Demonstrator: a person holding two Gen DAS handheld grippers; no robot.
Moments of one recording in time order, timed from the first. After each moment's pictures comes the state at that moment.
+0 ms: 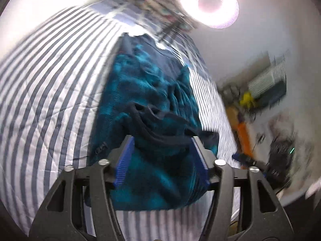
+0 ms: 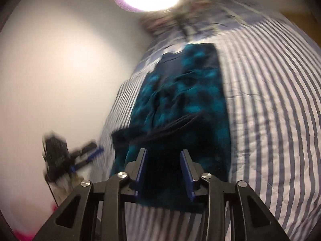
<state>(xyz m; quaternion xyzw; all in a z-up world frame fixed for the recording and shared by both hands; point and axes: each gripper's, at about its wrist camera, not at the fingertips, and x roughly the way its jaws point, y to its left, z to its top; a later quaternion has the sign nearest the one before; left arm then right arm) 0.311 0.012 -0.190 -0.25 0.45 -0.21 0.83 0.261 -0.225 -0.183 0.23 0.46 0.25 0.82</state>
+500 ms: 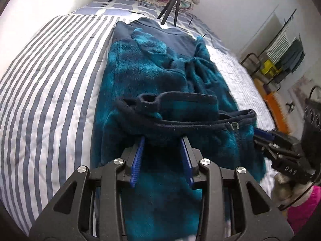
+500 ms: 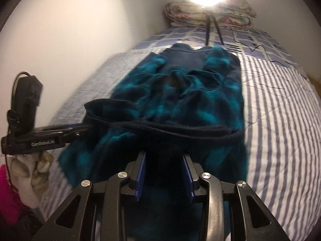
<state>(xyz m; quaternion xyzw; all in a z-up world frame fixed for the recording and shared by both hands) 0.360 -0.032 -0.244 -0.13 0.49 -0.17 0.85 0.300 -0.145 -0.225 0.02 0.46 0.21 0.86</state>
